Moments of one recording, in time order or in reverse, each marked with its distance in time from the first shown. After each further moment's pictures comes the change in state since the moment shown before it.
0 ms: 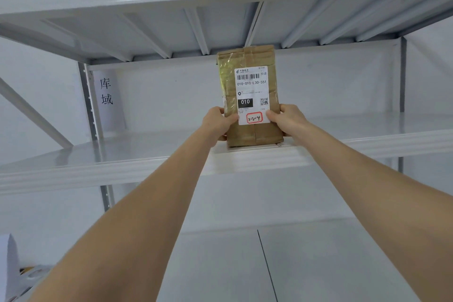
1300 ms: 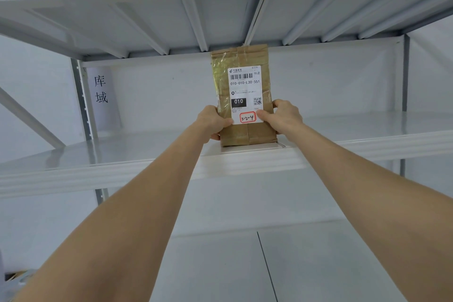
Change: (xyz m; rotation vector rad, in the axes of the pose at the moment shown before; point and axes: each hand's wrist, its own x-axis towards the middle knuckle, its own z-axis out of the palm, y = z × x) left_hand 0.024 -0.008 -0.011 0.080 -0.045 -0.022; right_hand 0.008 -0.009 0.017 -0.286 0.131 -0.080
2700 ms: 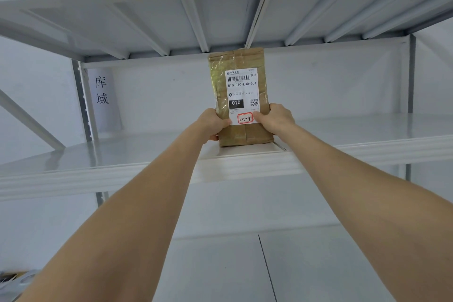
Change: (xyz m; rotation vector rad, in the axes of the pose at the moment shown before) left_hand 0.018 -0.005 0.002 0.038 -0.020 -0.009; right_hand 0.026 0.003 0.021 -0.011 -0.050 0.033
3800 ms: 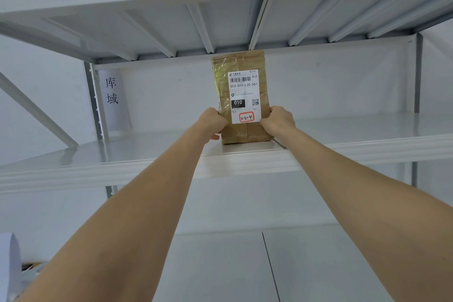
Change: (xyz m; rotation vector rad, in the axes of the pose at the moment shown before) left_hand -0.031 0.012 -0.005 0.094 0.051 -0.045; right_hand -0.014 -0.003 0.000 -0.007 -0.009 0.032
